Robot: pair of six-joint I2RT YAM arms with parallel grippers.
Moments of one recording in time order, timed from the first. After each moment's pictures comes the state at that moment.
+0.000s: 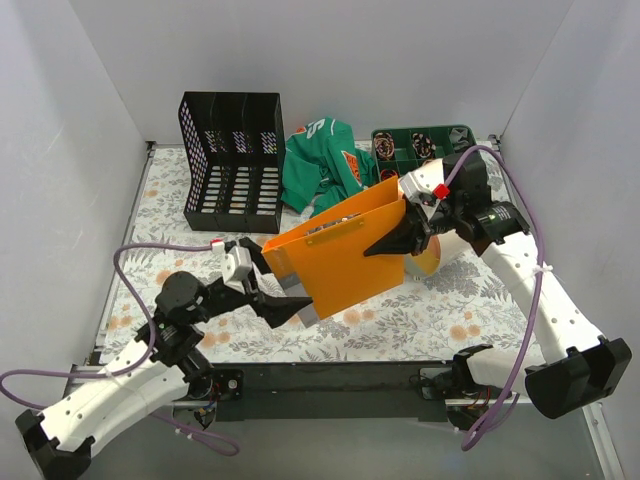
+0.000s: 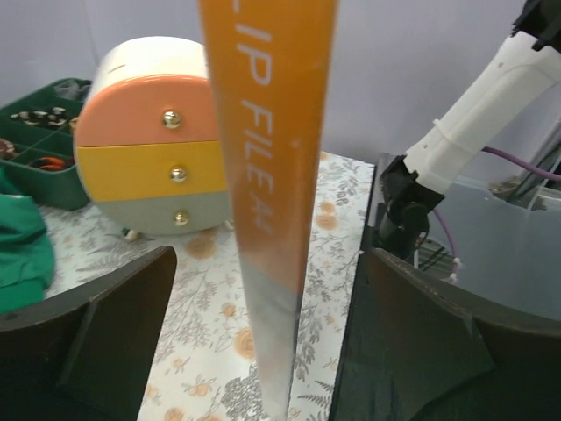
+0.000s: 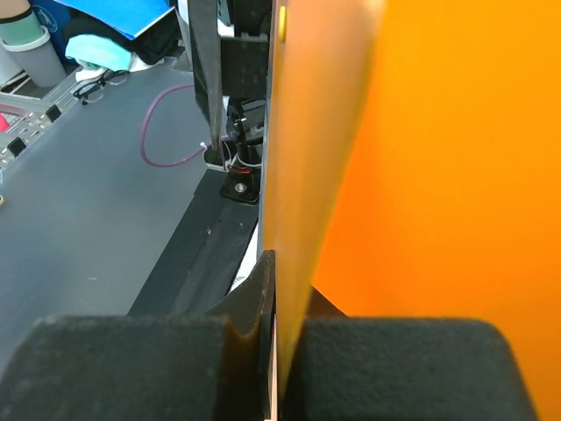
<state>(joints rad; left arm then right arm) -0.78 0.48 0.51 0.16 0.43 -0.19 0.39 1.19 1.24 -0.63 -1.51 -0.57</state>
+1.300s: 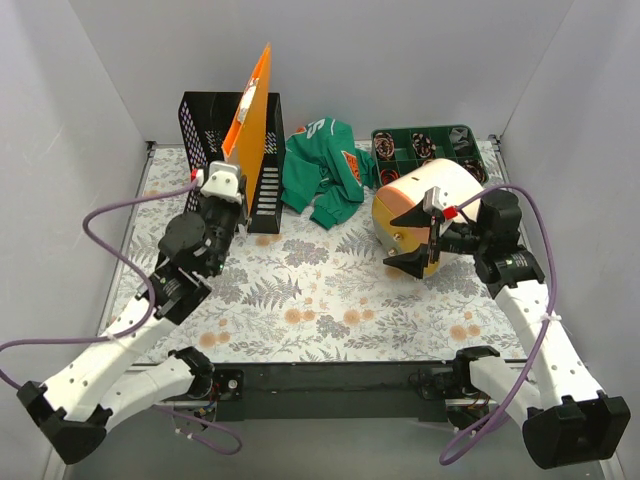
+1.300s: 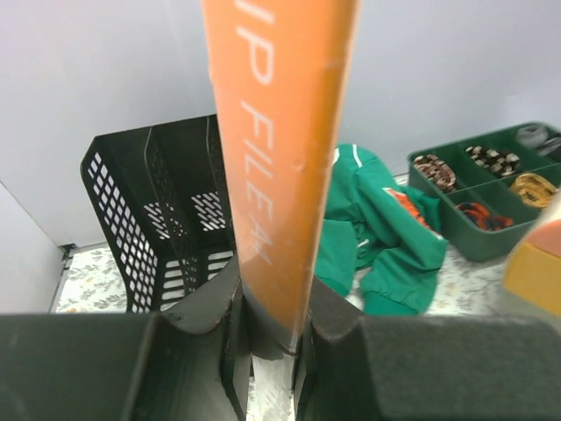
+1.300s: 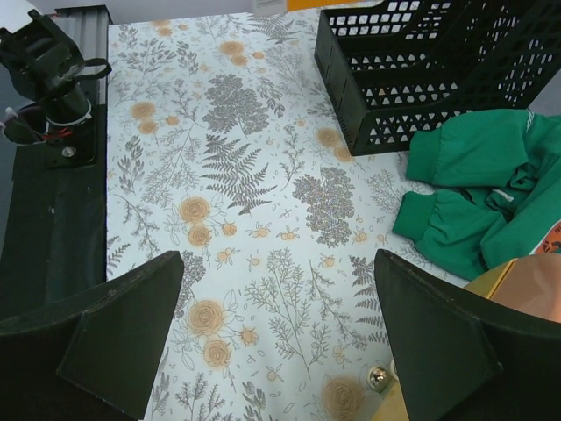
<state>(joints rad) -0.74 0.82 0.95 0.07 -0.55 0.19 0.19 0.92 0.87 -0.27 -1.15 -0.35</state>
